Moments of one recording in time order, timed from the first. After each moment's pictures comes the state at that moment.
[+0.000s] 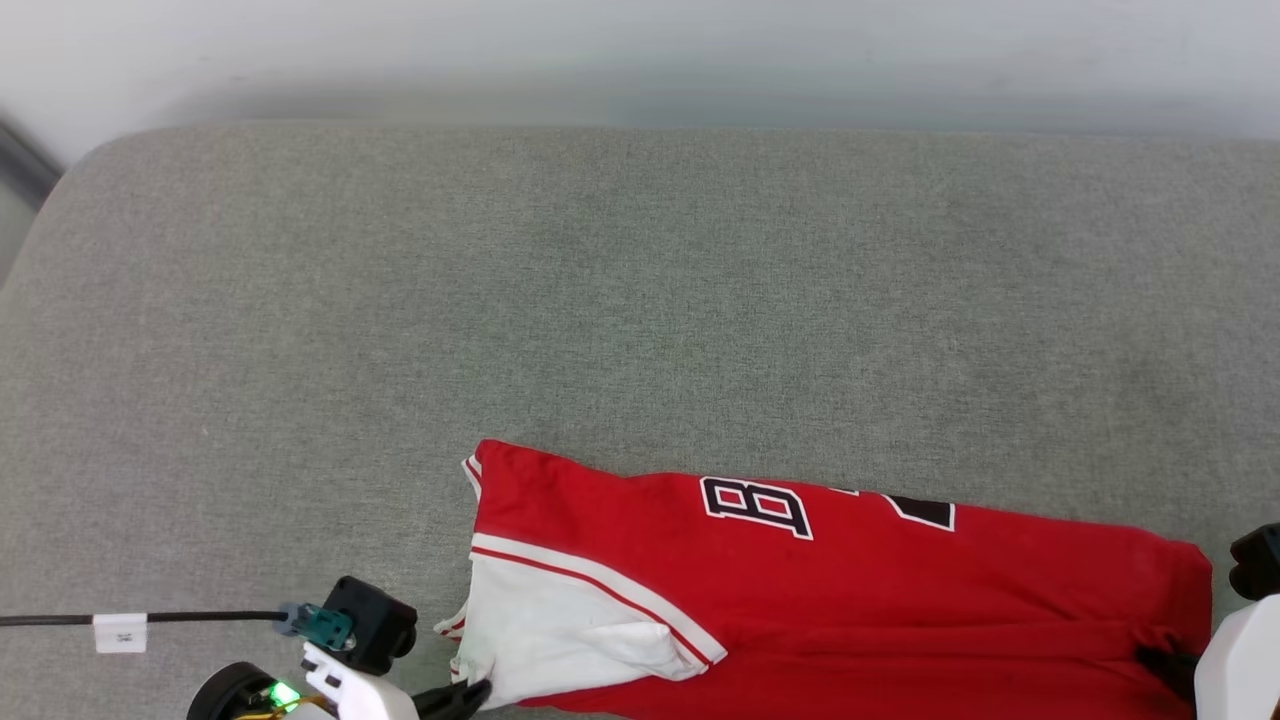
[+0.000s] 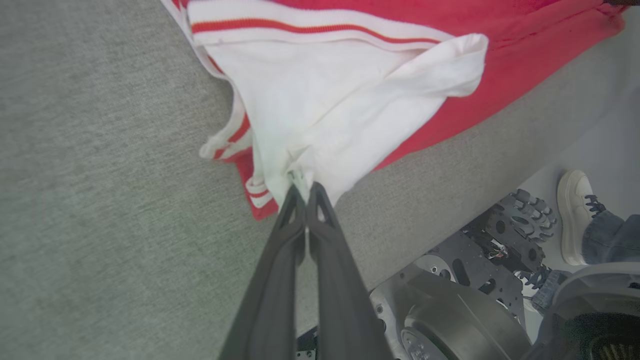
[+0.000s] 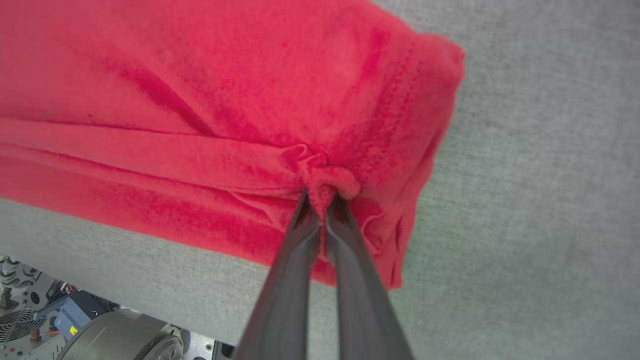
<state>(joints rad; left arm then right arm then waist) -0.05 0.78 -0.63 -0.26 -0.87 0.01 0.46 0.09 -0.51 -0.01 -0.07 0.59 0.13 0.83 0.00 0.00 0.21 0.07</state>
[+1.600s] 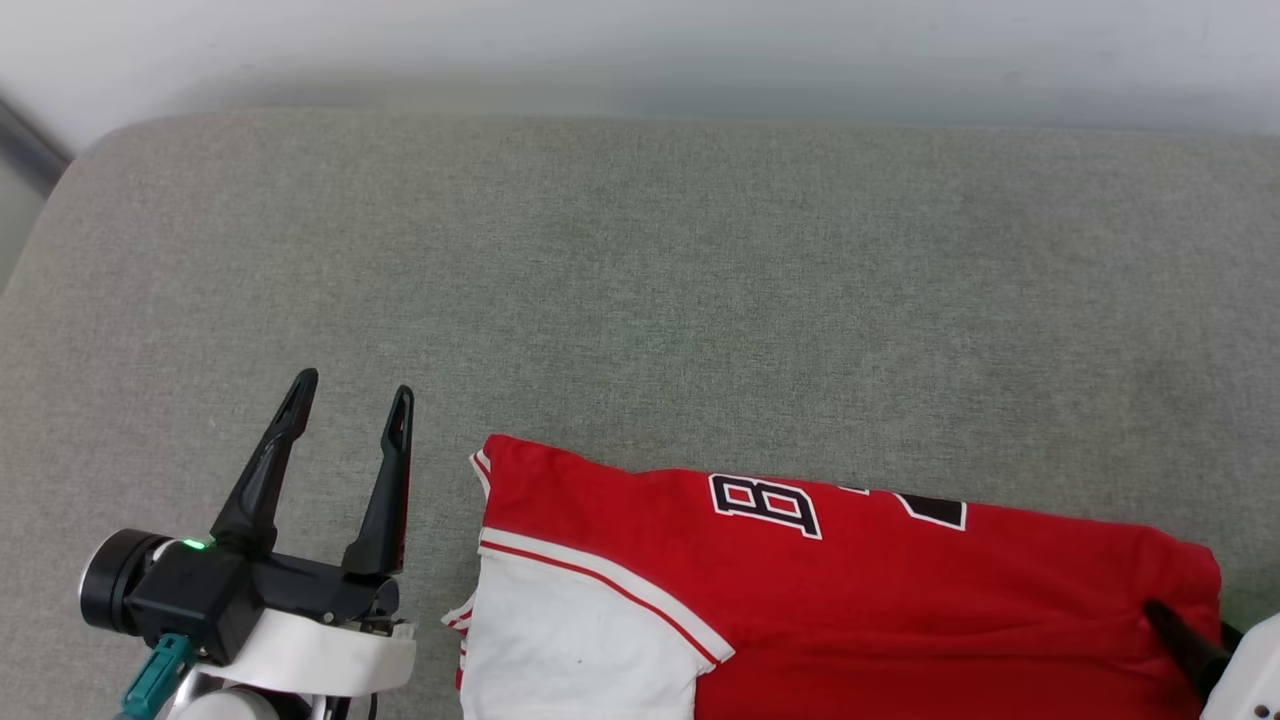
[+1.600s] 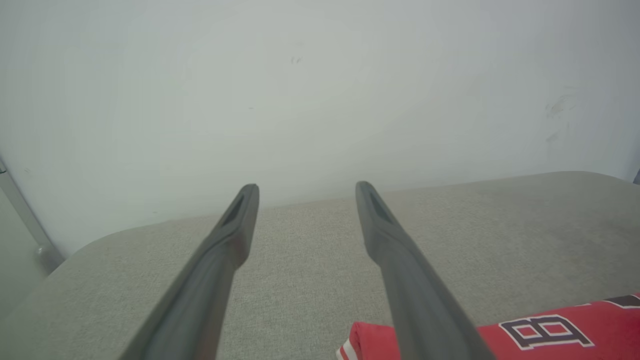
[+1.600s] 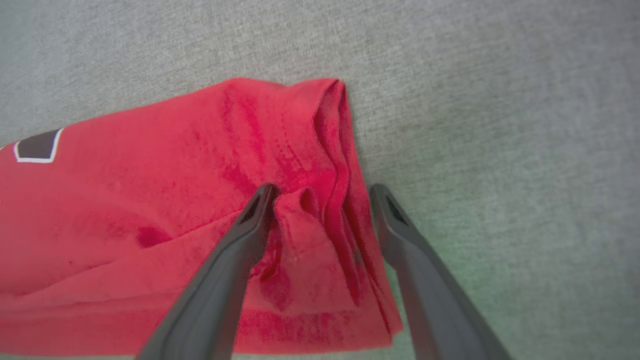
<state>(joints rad) -0.04 0.37 -0.22 -0.19 -0.32 0.04 -0.26 0.04 -0.16 -0.35 0.02 0.45 0.13 0.74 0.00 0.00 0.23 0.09</state>
